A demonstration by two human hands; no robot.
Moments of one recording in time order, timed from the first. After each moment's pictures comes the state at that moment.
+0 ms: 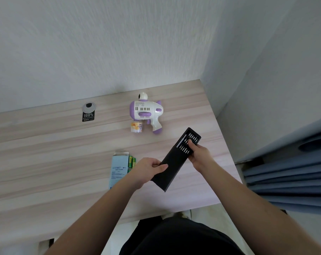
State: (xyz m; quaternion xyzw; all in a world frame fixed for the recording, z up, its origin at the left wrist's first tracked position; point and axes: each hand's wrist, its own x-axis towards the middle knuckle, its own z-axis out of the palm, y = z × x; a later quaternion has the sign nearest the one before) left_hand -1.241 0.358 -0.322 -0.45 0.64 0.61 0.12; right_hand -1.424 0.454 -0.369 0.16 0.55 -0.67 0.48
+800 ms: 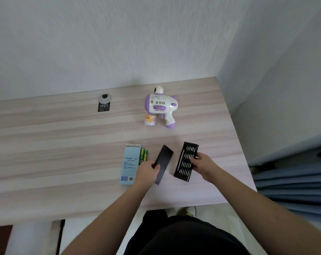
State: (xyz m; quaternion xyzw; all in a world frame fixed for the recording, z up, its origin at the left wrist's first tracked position) left_hand -1.200 0.367 -0.378 -0.56 0.73 0.39 0.07; right_hand -1.391 0.471 -0.405 -0.02 0.67 -0.49 0.56
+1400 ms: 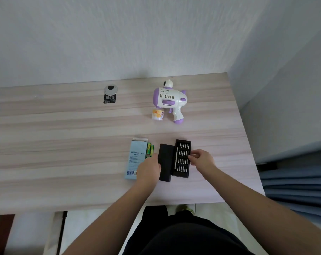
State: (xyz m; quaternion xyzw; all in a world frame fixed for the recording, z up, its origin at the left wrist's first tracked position) left_hand -1.187 0.364 -0.385 -0.51 0.82 0.21 0.13; right_hand -1.366 0.455 -0.403 -0.15 0.83 -0.32 0.43
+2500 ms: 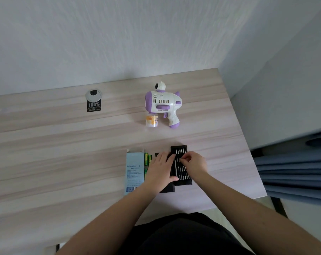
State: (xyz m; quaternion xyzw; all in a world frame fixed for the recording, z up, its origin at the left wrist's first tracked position) left_hand -1.210 0.330 -0.424 -0.24 0.94 0.22 0.09; right_hand -1.342 0.415 -0.405 -0.19 0.89 -0.21 0.35
